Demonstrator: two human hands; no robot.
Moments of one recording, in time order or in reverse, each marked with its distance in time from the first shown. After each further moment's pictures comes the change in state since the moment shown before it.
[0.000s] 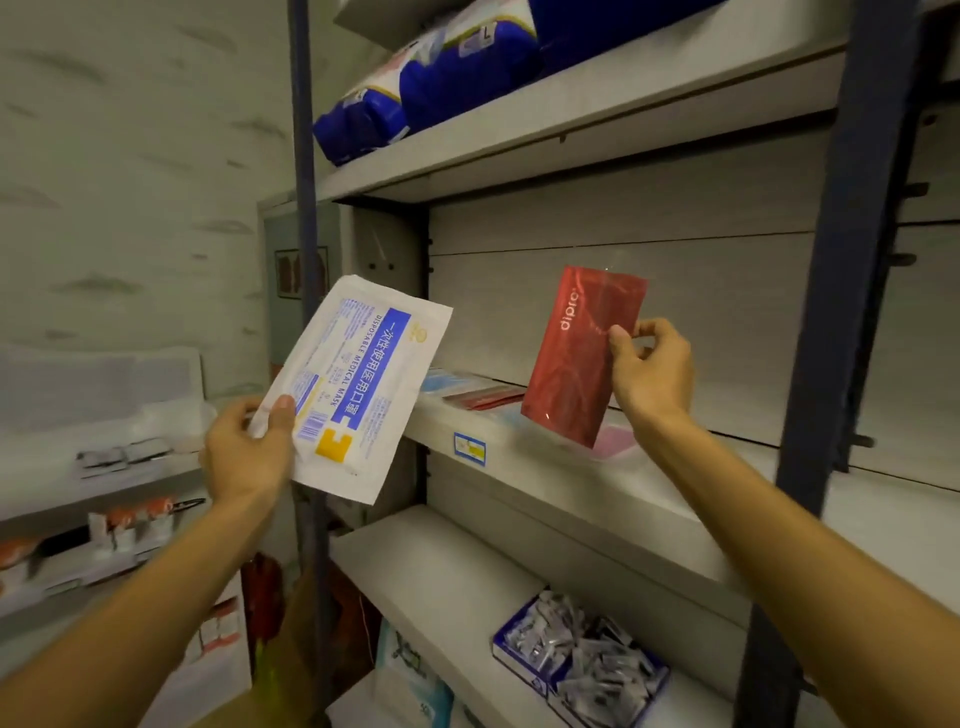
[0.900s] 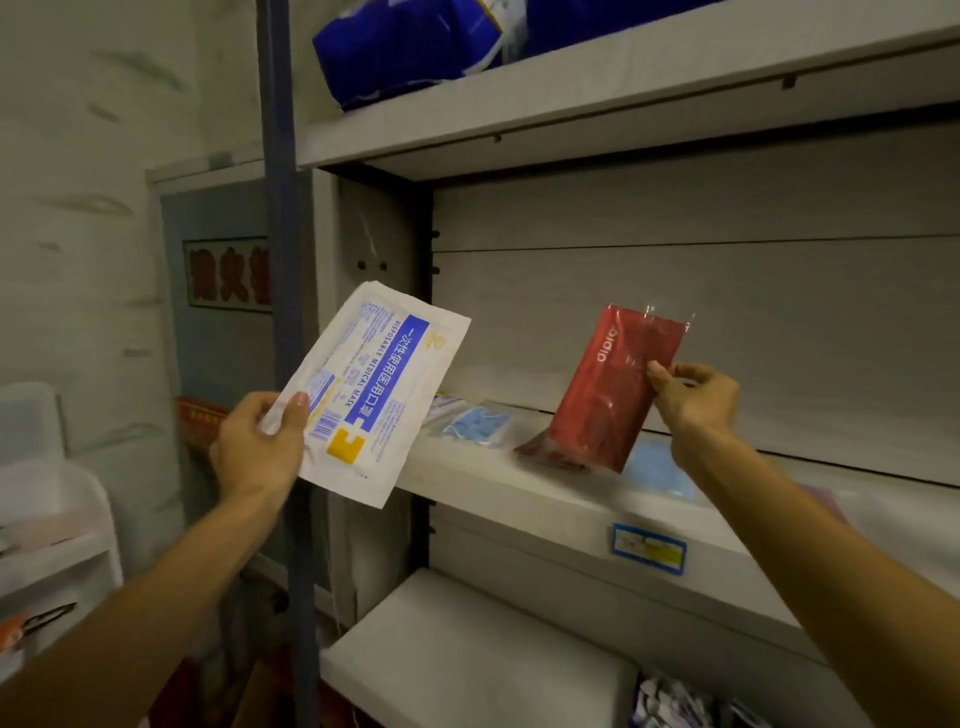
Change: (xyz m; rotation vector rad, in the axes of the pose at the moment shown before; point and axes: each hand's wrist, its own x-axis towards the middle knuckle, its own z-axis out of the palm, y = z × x) left_hand 0.302 -0.131 0.084 -0.066 -0.260 0.090; right_hand 0.068 0.063 0.247 0.018 0.267 0.272
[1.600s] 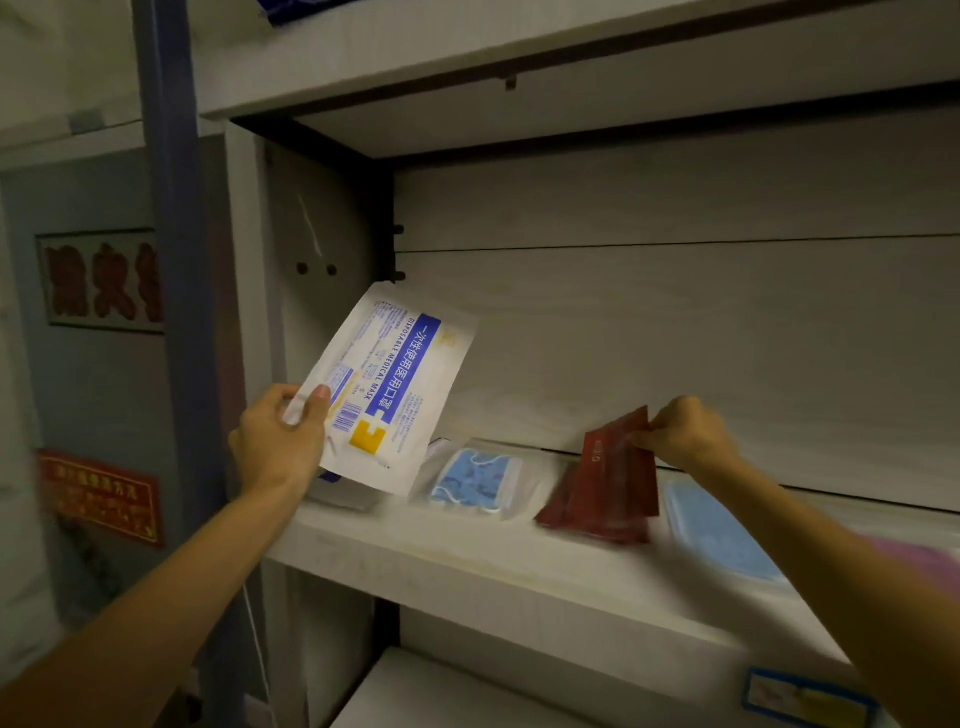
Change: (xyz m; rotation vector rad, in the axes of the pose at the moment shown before) left_hand 0.134 -0.054 0.130 -0.009 -0.184 0.037; right_hand 0.107 0.064 0.073 -1.008 -0.170 -0.037
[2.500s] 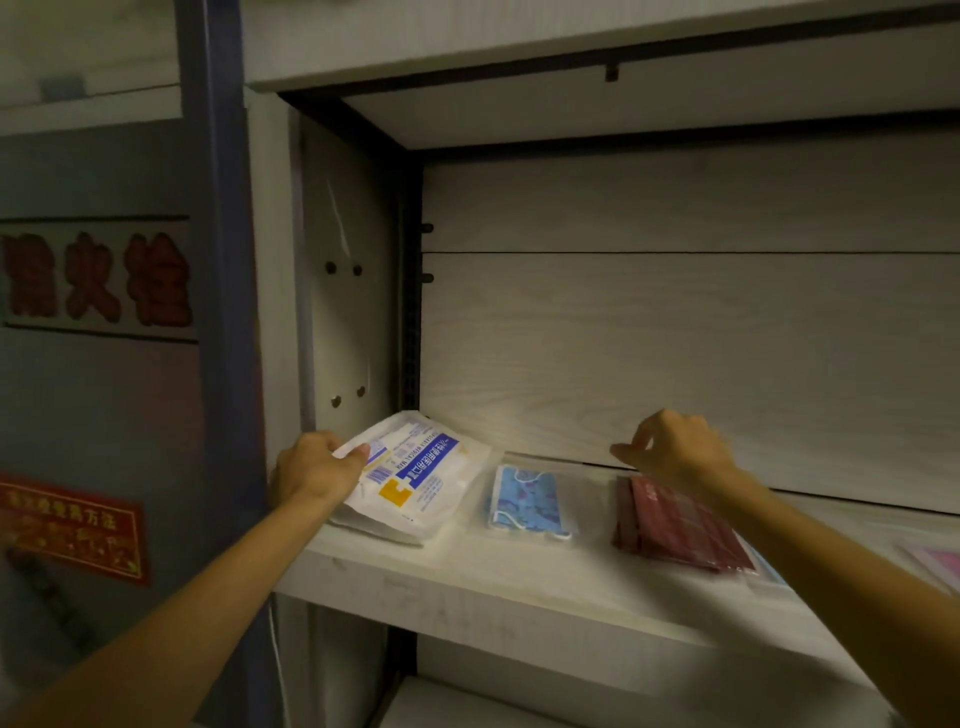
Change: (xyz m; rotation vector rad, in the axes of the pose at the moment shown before) left_hand 0.084 -0.079 0.013 0.404 -0.395 -0.107; right_hand -0.016 -0.070 0.053 -0.303 0.019 -0.103
